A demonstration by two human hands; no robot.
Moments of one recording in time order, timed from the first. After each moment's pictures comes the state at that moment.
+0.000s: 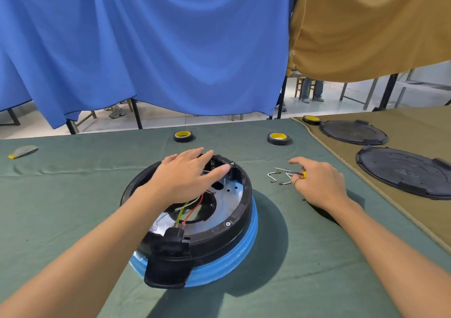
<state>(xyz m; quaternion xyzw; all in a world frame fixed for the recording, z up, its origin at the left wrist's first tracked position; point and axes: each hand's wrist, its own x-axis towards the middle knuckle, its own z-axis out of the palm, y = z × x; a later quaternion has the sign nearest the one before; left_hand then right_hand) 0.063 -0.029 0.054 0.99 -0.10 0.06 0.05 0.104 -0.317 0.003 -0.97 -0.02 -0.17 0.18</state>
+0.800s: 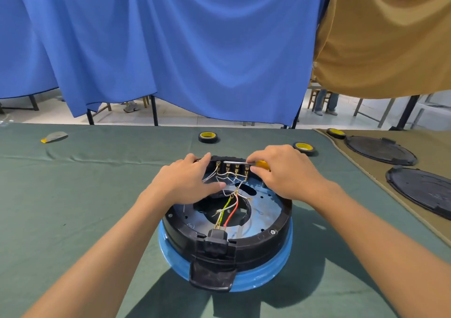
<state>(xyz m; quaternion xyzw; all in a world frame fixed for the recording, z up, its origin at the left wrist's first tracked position) 0.058 0.030 0.046 1.00 -0.02 0.03 0.04 0.080 -0.188 0.073 -0.94 -0.28 -0.16 0.10</state>
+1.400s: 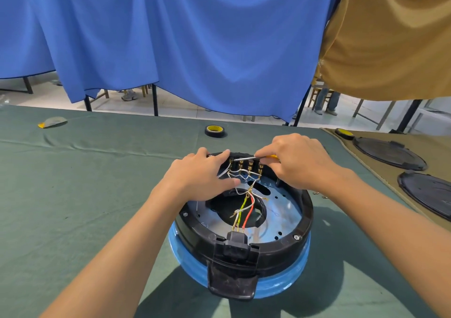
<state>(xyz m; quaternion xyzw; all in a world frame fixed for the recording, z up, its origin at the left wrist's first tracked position) 0.062 0.033 0.042 1.00 -0.04 0.04 0.07 0.100 -0.175 0.081 -0.93 -0.32 -0.19 0.02</state>
